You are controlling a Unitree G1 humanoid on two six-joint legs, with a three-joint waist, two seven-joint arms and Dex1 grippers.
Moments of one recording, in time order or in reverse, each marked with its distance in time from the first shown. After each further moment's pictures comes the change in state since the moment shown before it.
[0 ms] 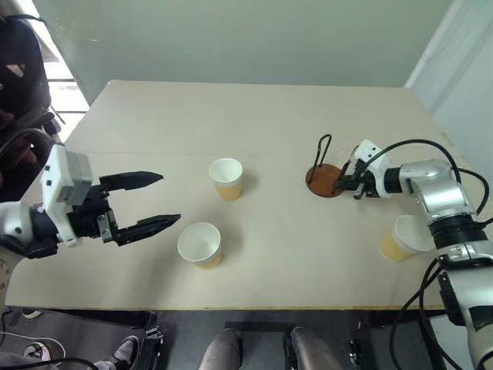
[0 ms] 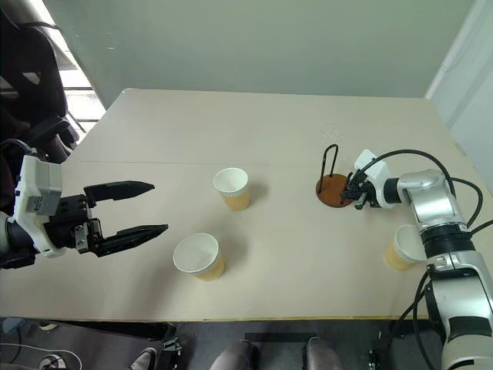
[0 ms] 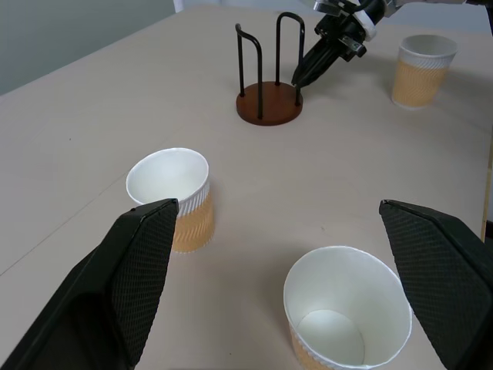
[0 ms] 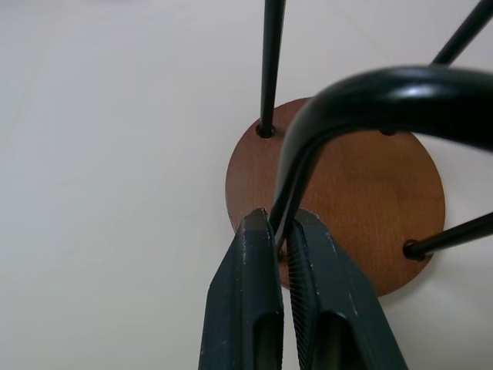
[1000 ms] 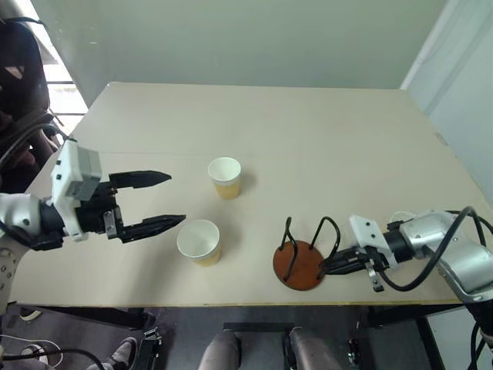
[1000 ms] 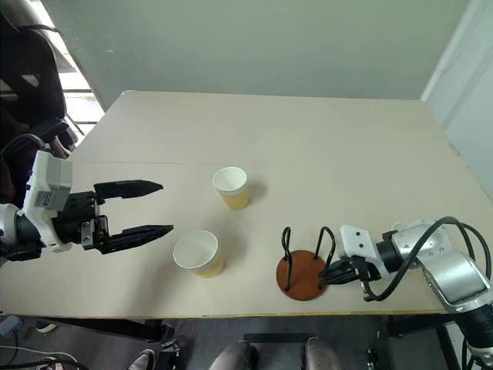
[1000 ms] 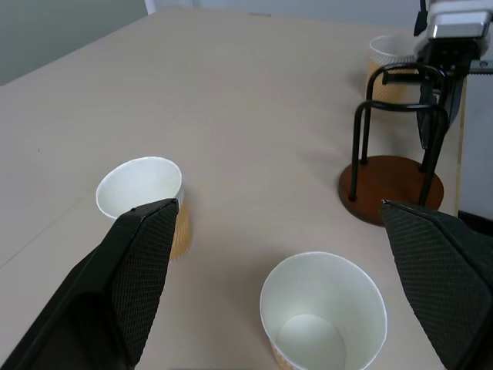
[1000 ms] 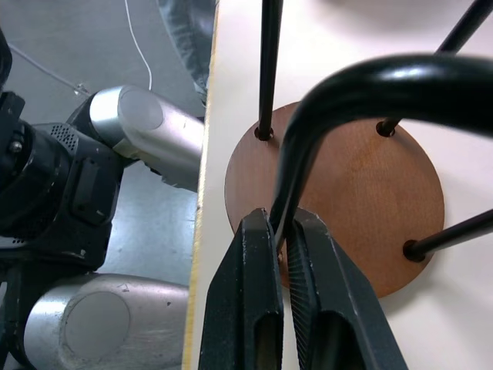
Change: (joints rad) left arm -0.074 0.027 -0.073 0.040 0.002 0.001 -0.037; right arm 0.546 -0.200 0.003 -0.840 0.271 0.067 0.233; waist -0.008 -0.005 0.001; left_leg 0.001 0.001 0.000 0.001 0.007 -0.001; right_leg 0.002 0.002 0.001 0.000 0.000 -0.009
